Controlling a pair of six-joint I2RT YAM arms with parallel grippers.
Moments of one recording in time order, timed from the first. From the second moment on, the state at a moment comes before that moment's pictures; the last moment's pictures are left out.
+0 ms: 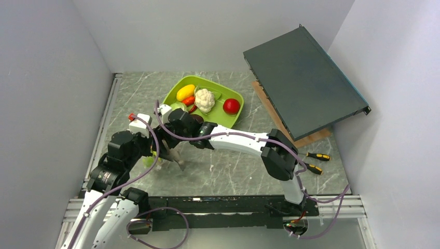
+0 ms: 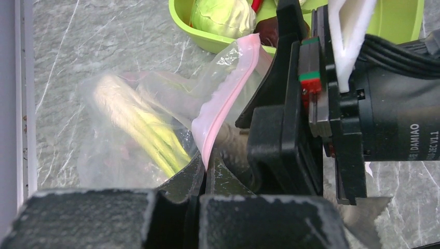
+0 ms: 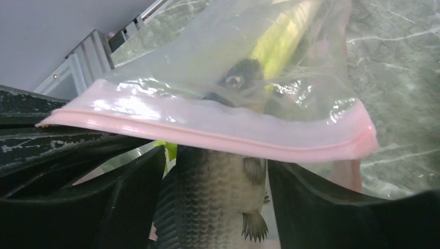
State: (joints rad) left arm -0.32 0.50 0.72 -0.64 -0.09 -0.02; right arm 1.11 2.01 1.62 -0.09 -0.19 0.36
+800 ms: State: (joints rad) left arm -0.32 0.50 0.72 -0.63 -0.09 -0.02; right arm 1.15 1.87 1.60 -0.31 -0.10 0.43
